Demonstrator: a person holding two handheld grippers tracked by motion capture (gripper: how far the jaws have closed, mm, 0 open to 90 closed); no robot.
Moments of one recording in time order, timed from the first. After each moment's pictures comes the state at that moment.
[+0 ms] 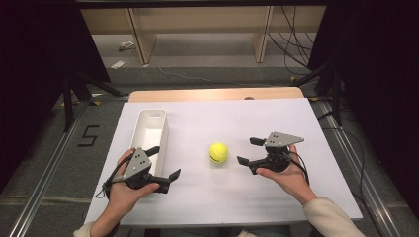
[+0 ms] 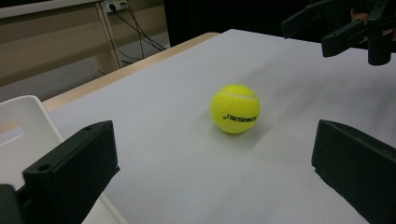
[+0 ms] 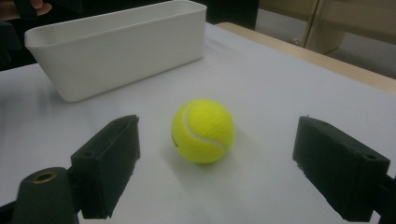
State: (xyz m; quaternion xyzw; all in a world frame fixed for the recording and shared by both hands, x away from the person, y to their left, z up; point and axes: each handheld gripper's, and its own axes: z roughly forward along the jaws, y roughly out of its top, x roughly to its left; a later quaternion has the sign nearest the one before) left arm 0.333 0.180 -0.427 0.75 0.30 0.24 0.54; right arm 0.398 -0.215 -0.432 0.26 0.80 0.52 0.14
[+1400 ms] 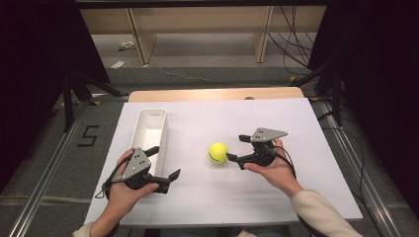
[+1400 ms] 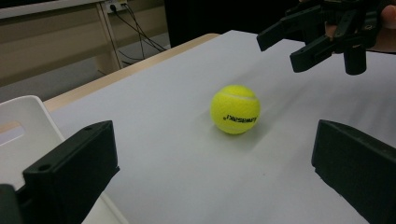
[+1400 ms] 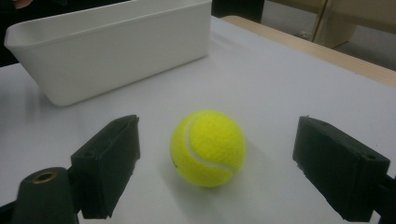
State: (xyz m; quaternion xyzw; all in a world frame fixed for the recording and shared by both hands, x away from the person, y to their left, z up) left arm 0.332 0.181 -0.427 0.75 0.30 0.24 0.54; right arm 0.419 -0.185 -0.439 0.25 0.81 0.51 0.13
